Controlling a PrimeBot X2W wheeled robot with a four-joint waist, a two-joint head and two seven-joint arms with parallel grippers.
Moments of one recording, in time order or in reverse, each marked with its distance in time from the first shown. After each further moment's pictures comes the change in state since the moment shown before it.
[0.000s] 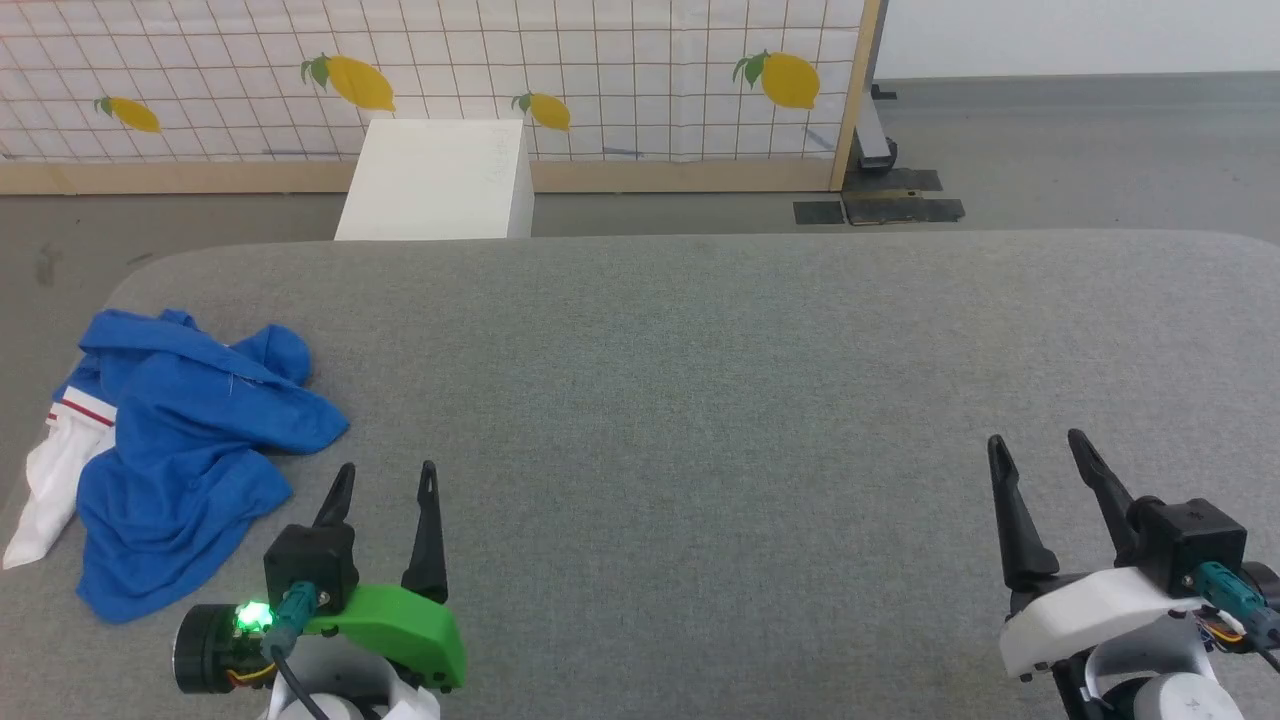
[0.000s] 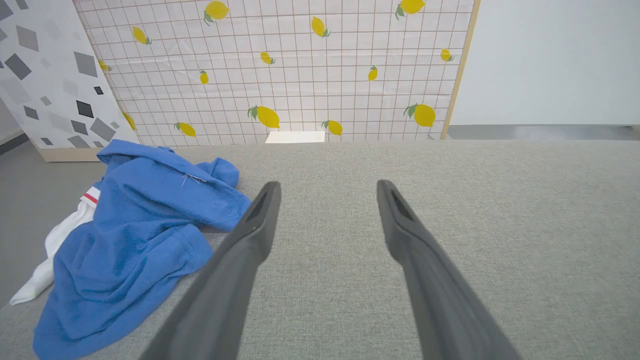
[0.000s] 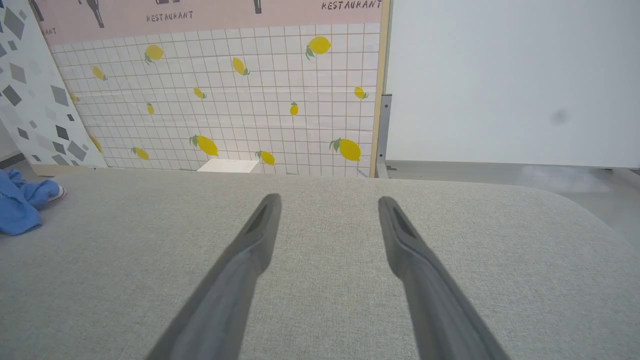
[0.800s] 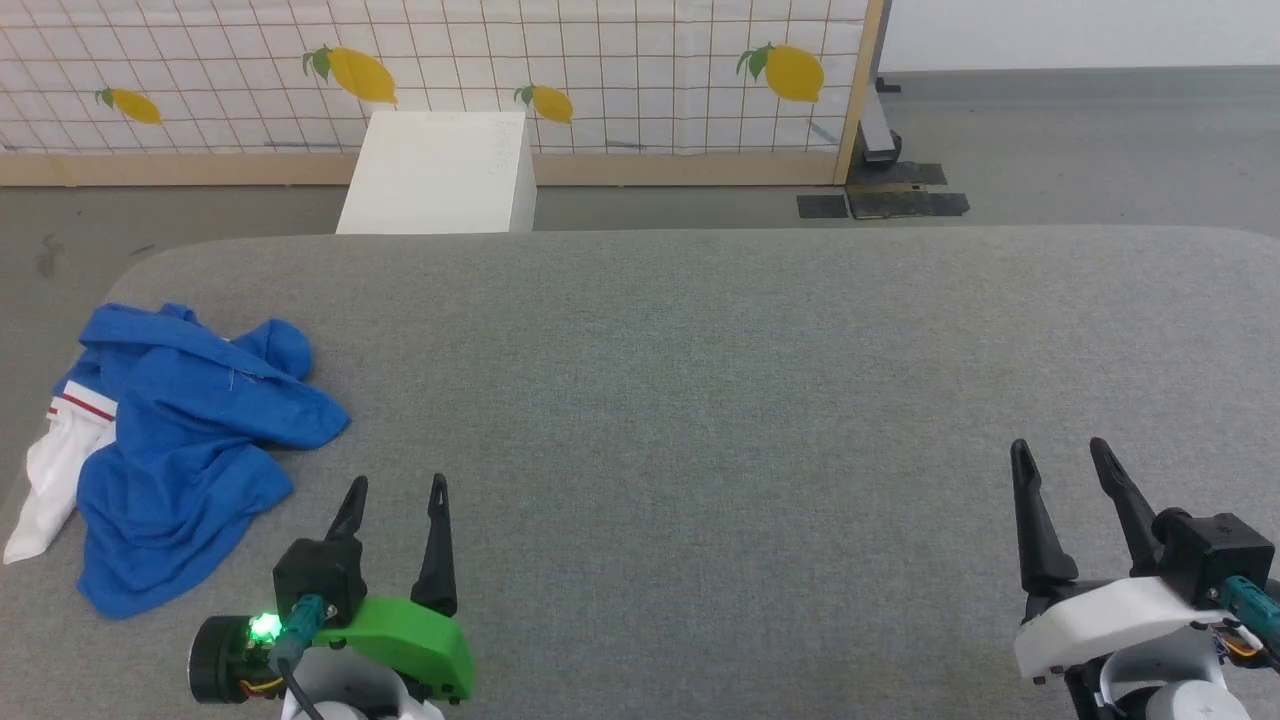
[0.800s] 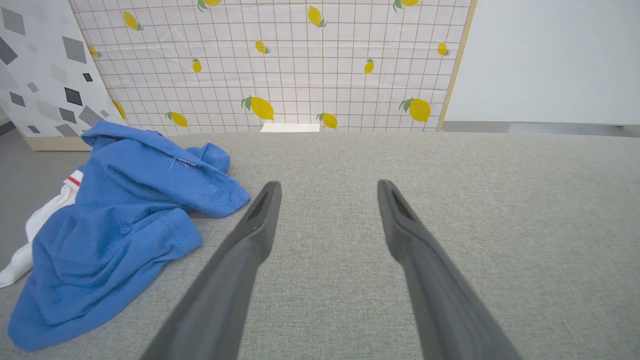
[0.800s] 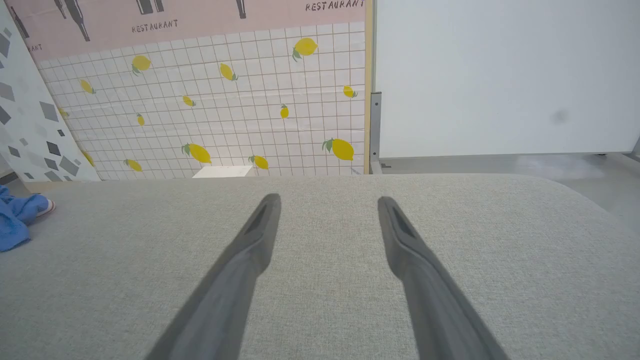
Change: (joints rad) left arm -0.001 0.000 -0.014 0.056 -0.029 -0.007 -0.049; right arm 0.002 0.000 -0.031 0.038 0.039 0.000 -0.051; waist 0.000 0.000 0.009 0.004
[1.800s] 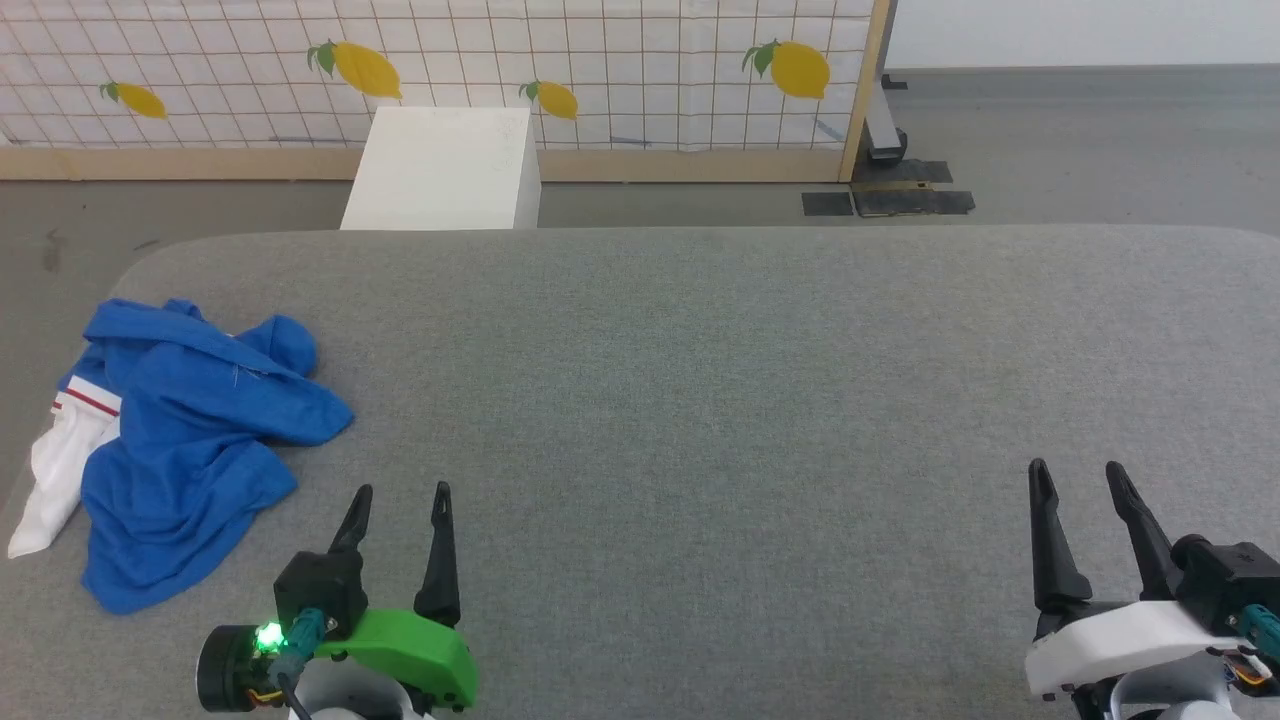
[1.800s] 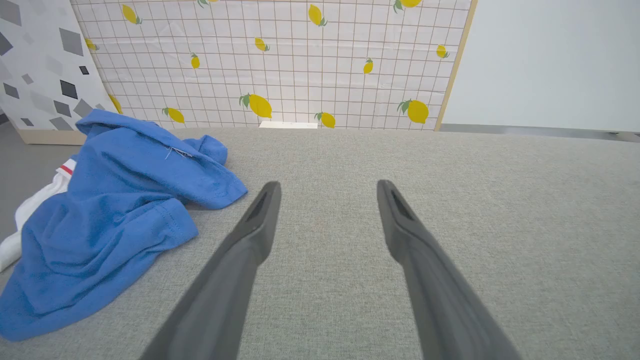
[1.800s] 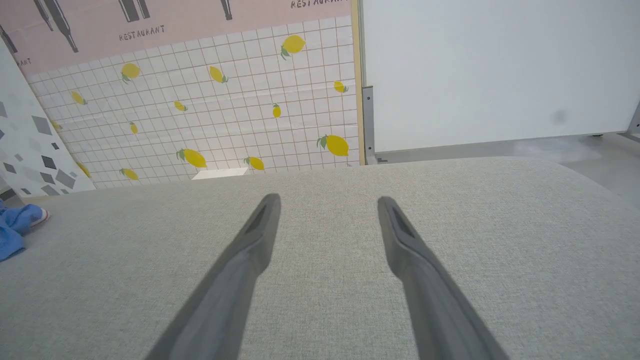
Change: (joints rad) left arm -0.004 0.000 -0.005 0.051 -0.025 -0.009 -0.059; right arm 0.018 0.000 -0.023 0.049 0.043 0.000 -0.060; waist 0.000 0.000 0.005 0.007
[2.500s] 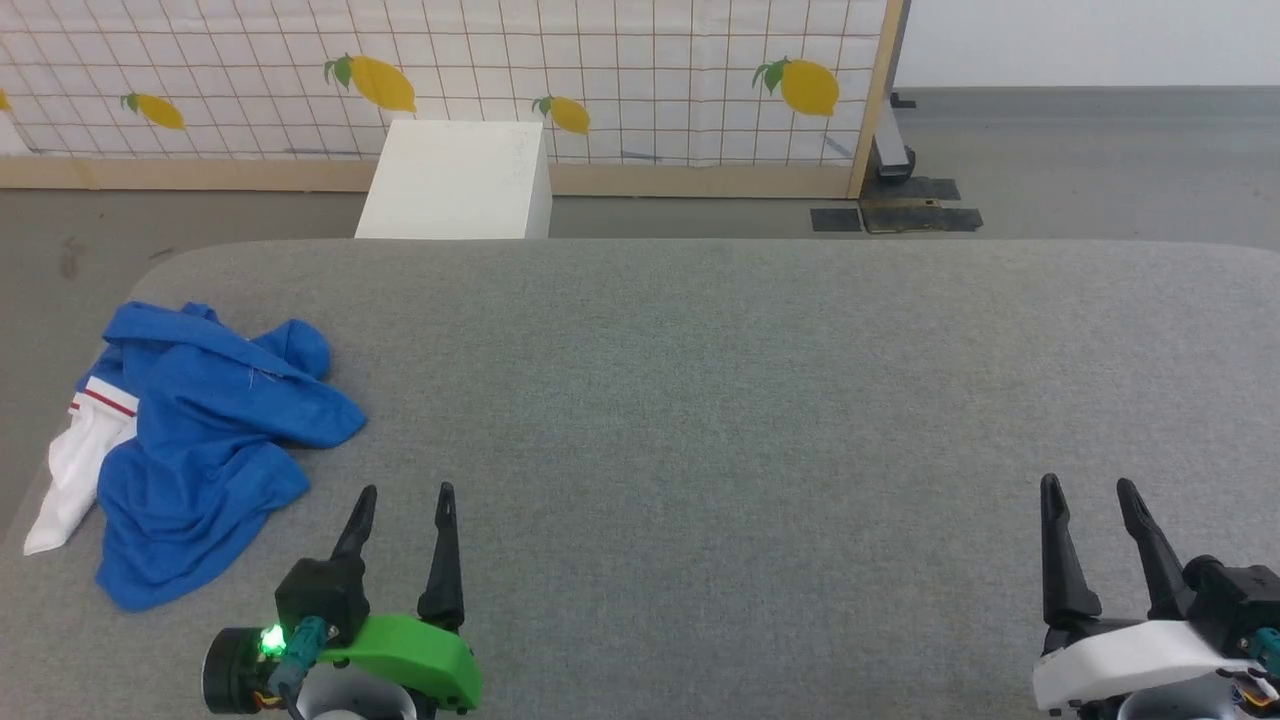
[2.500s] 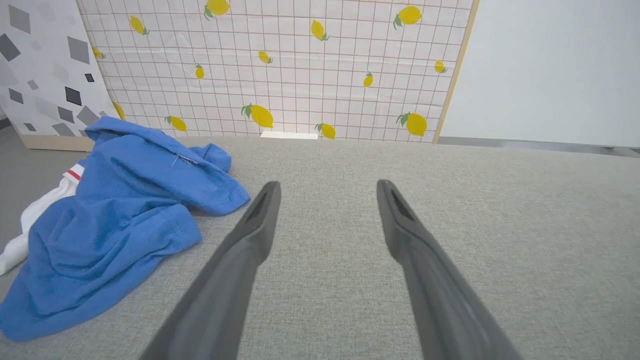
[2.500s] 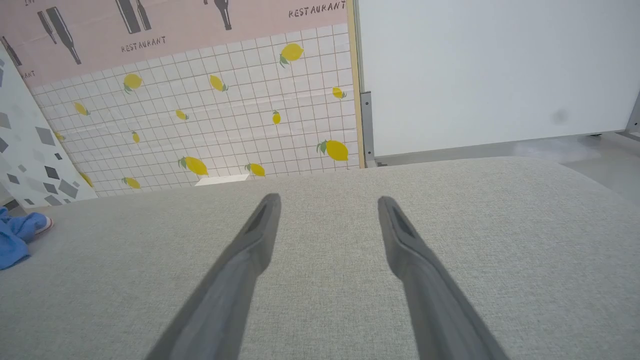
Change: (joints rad) left arm -0.004 0.000 -0.008 0.025 -0.015 -0.005 -0.043; right arm 0.021 0.000 -0.012 0.018 0.019 0.000 -0.039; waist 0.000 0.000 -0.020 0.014
